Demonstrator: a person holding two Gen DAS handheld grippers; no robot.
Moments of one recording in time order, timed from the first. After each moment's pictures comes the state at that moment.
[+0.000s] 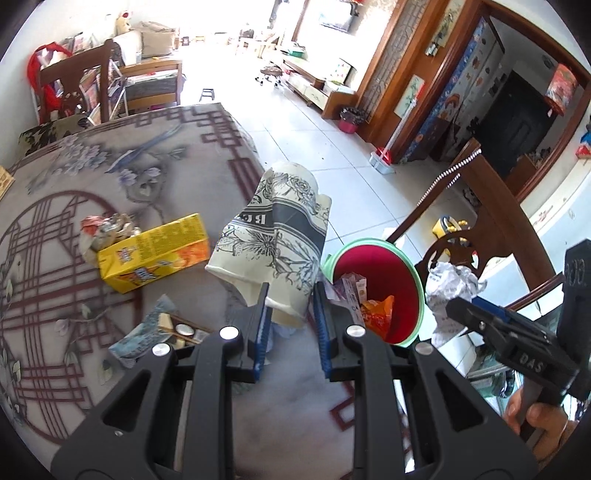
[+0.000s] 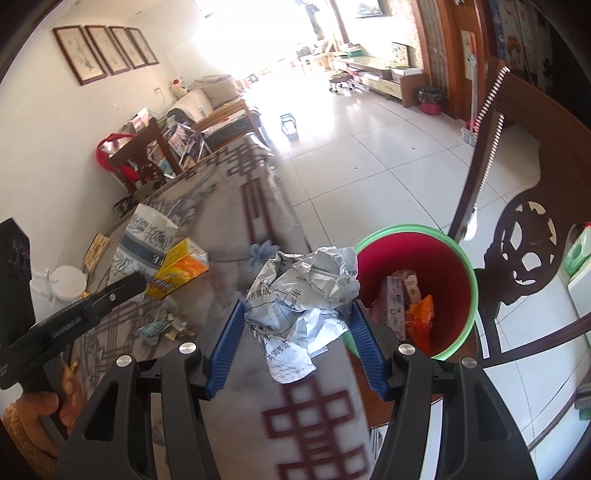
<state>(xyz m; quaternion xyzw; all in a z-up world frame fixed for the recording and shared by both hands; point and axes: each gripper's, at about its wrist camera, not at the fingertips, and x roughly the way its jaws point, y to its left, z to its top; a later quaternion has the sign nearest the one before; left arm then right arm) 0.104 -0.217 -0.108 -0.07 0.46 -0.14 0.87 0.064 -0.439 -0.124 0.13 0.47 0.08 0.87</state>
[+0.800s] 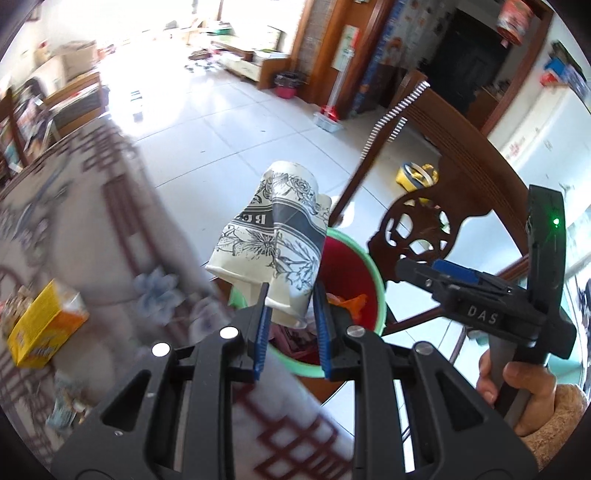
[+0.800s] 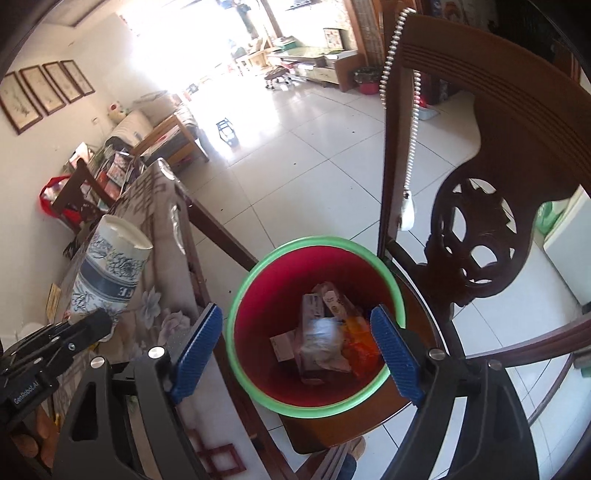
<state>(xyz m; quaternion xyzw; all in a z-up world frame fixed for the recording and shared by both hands) 0.160 -0.369 -0.139 0.02 0.49 -0.25 0.84 0.110 -0.559 -0.168 0.18 0.48 -0.02 0.86</state>
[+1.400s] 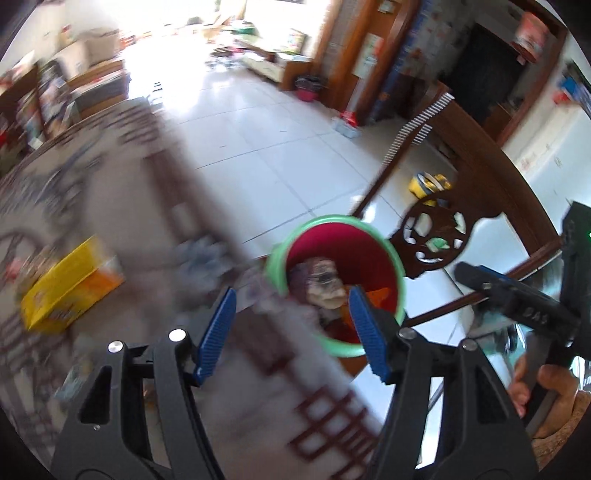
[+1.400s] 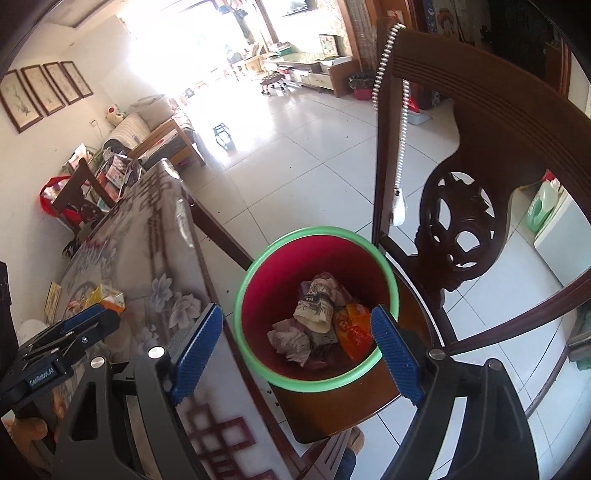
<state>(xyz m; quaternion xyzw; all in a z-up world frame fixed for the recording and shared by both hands) 0.135 -0.286 -0.141 -0.02 0.49 -0.20 0.85 0.074 -0.520 -0.141 0.16 0.48 -0.02 0.86</state>
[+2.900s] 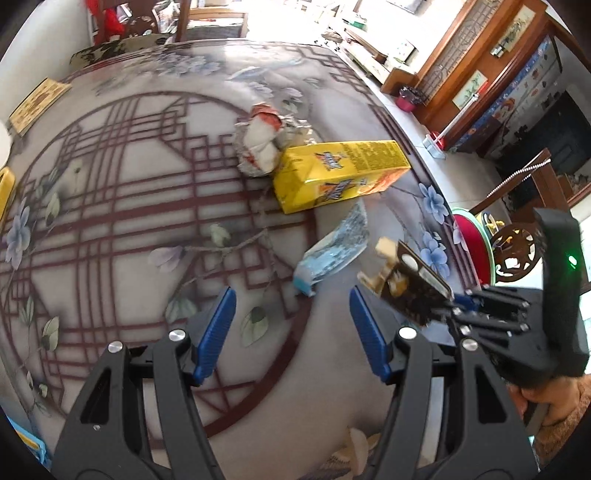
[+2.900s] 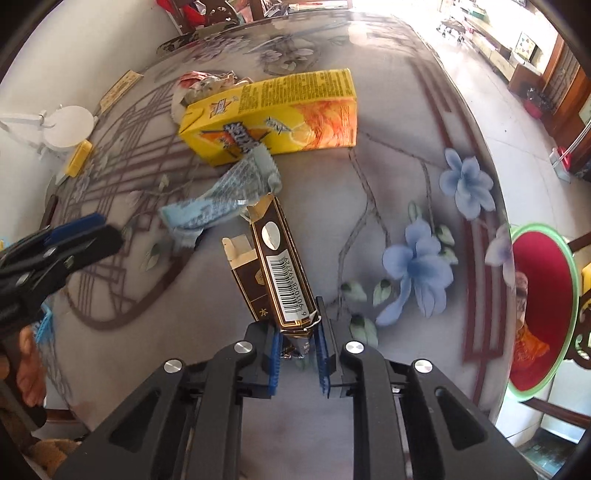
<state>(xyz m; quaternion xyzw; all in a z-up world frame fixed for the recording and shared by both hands) 0.094 -0.043 -0.193 -0.10 0.54 -0.07 0.84 0.103 -0.217 -0.234 -0.05 0.62 0.21 0.76</state>
